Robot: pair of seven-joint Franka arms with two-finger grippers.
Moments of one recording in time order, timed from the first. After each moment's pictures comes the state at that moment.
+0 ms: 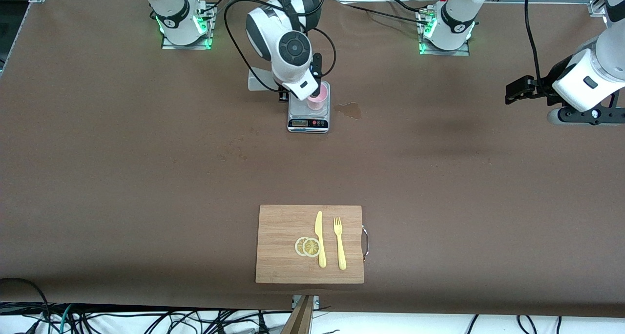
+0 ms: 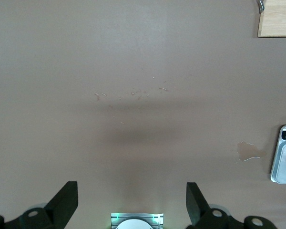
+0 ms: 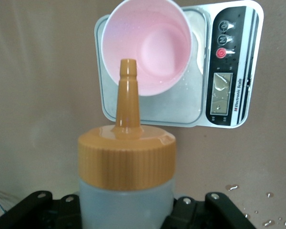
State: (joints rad) left arm -0.01 0.07 -0.06 -1.55 -0.01 1.43 -0.07; right arm 1.40 0.45 -0.60 -1.79 0.32 1.79 -0.88
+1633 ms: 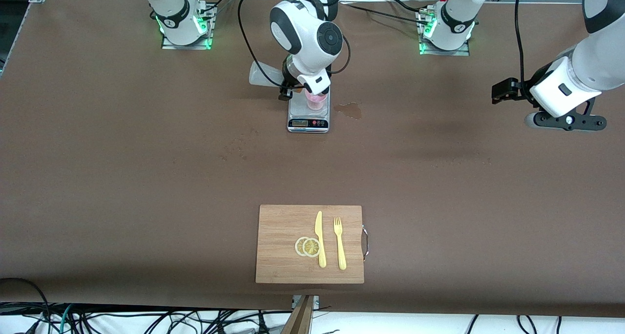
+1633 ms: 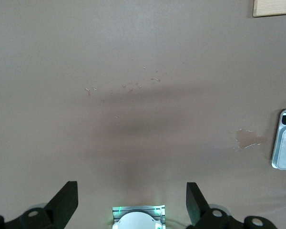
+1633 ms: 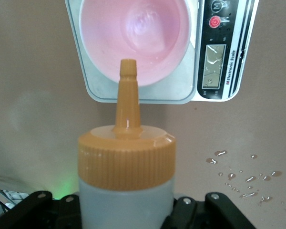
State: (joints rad) left arm -0.04 0.10 -0.07 -1.54 -0.01 1.40 -0.05; right arm 1.40 0.53 -0.55 -1.65 0.15 1.67 -0.72
